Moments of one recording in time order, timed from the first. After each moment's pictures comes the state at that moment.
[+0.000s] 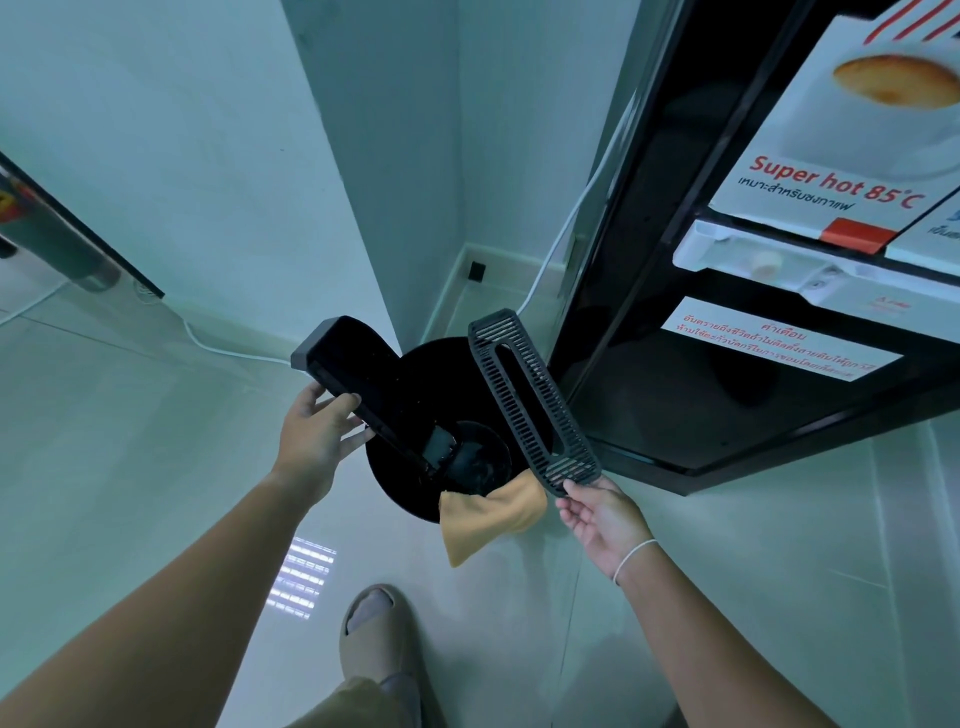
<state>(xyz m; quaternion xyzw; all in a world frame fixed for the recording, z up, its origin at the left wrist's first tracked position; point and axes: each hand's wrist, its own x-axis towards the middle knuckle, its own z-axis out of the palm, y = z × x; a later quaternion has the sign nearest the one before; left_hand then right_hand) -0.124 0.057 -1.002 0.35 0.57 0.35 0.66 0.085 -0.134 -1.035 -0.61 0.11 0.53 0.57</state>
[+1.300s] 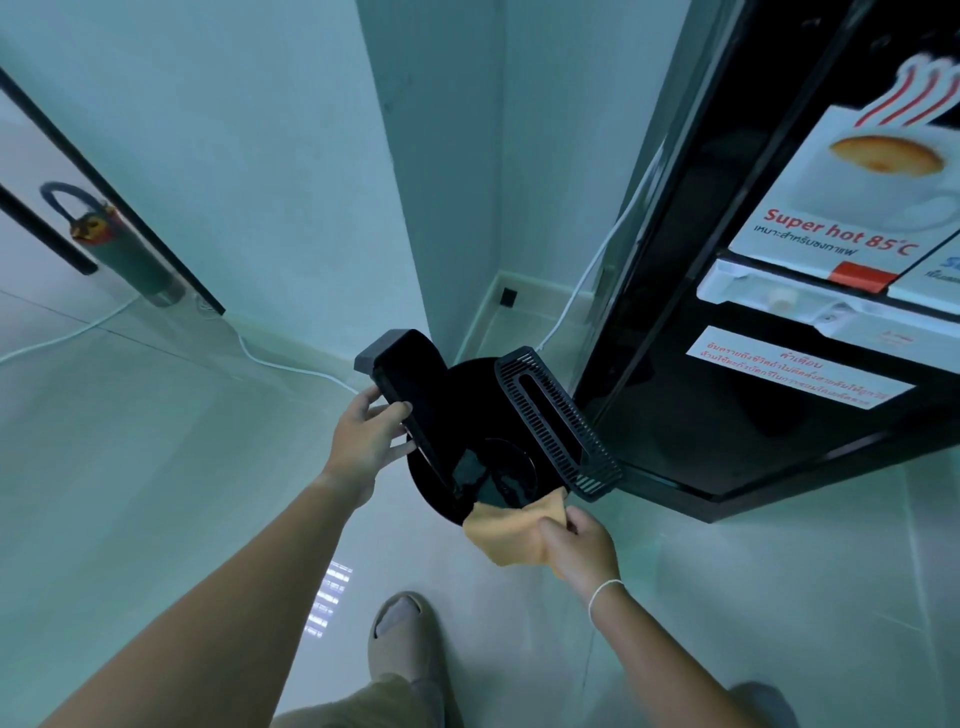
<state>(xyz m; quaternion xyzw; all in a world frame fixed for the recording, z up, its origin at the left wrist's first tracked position) -0.126 0.045 -0.973 0.39 0.57 0.31 0.65 0.023 -0.131 -1.015 -0.80 -0.14 0.46 0.36</state>
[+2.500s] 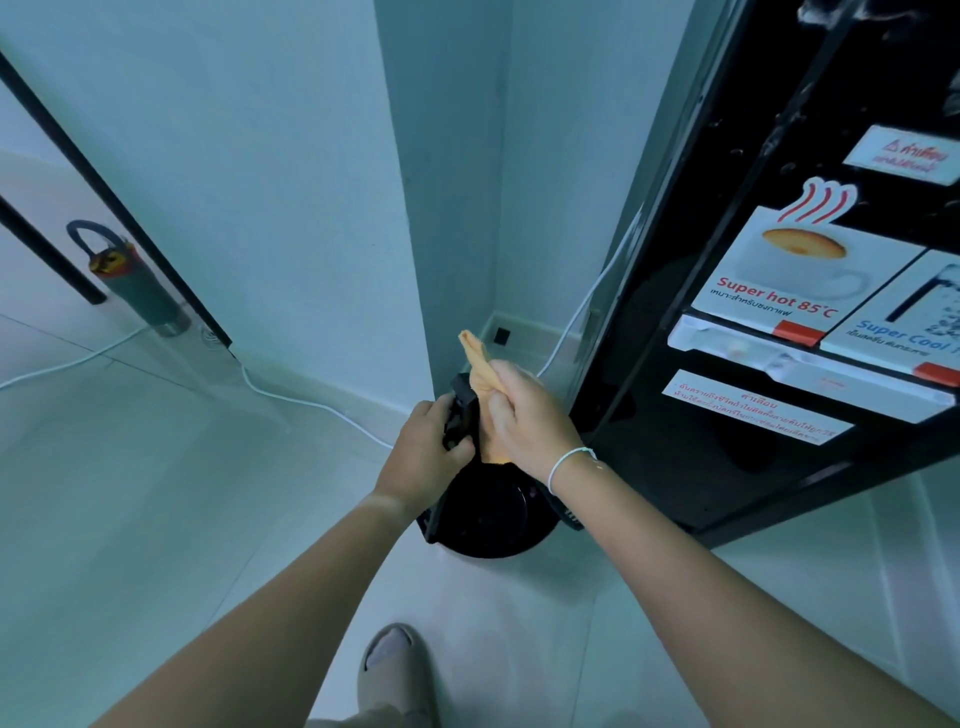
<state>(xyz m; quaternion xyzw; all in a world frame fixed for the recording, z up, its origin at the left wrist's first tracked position) -0.091 0.018 -0.927 0.78 0.46 0.19 0.39 0.036 -0.033 -0.878 -0.71 -0.56 0.24 0.36</state>
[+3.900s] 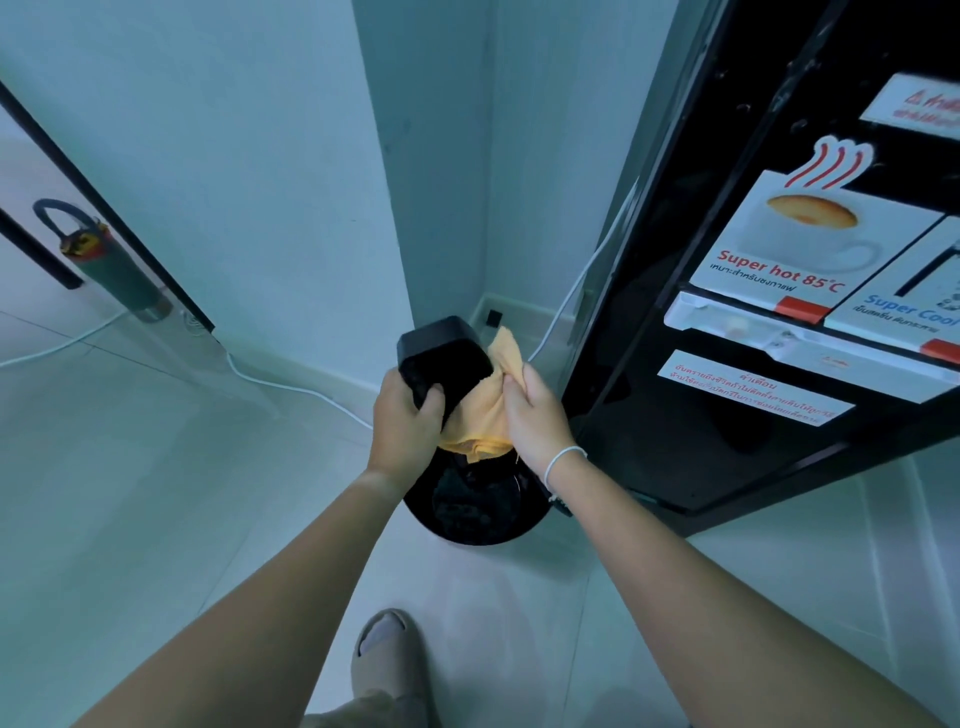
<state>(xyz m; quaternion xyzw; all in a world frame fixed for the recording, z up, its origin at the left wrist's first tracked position) -0.077 0.024 -0.928 0.61 0.54 0.34 0.46 0.043 -0.034 -0.917 -0.74 -0.34 0.37 0.45</state>
